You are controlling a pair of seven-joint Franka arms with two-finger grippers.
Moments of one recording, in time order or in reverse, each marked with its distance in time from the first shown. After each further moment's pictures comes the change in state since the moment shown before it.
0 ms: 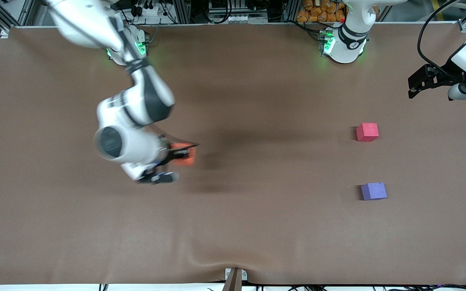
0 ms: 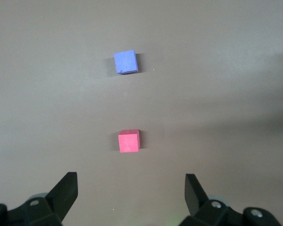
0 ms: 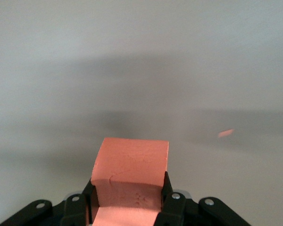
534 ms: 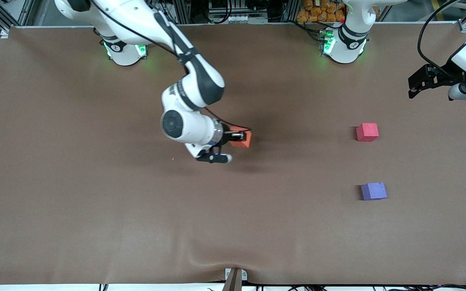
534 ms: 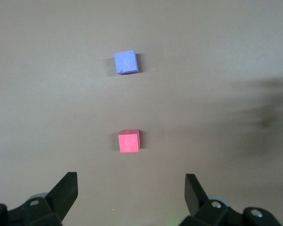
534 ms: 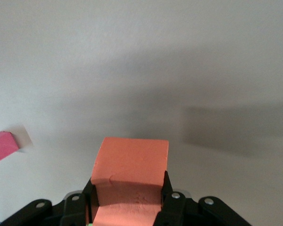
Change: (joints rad) left arm 0.000 0.000 0.000 0.000 0.000 0.000 0.000; right arm 0.207 0.112 -0.001 -0.017 0.305 0.251 0.096
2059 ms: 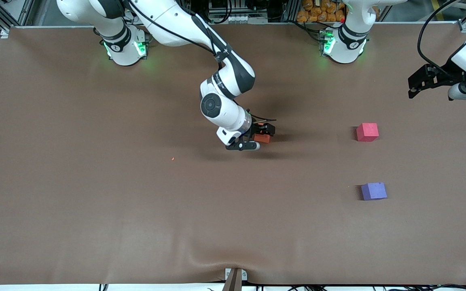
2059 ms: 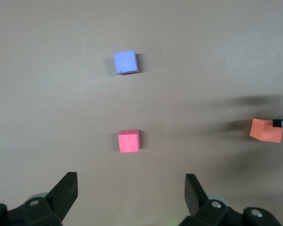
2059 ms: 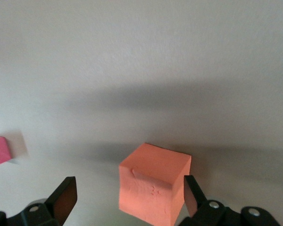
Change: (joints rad) left arm 0.000 0.000 -0.001 0.001 0.000 0.000 0.000; right arm 0.129 0.089 -0.025 0.032 0.031 0.213 -0.045
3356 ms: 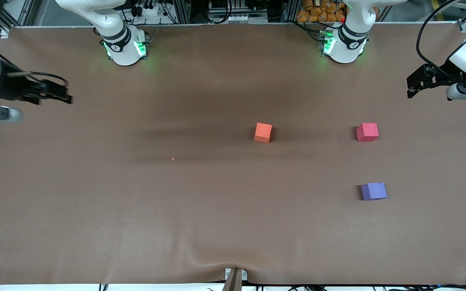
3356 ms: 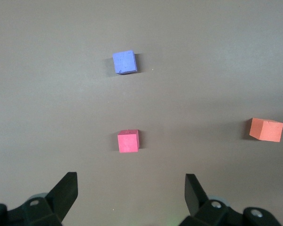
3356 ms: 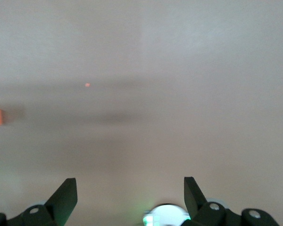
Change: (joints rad) left arm 0.000 0.000 -0.004 -0.001 0.000 0.000 0.000; right arm -0.824 -0.698 0.054 0.022 -0.708 -1.078 -0.410
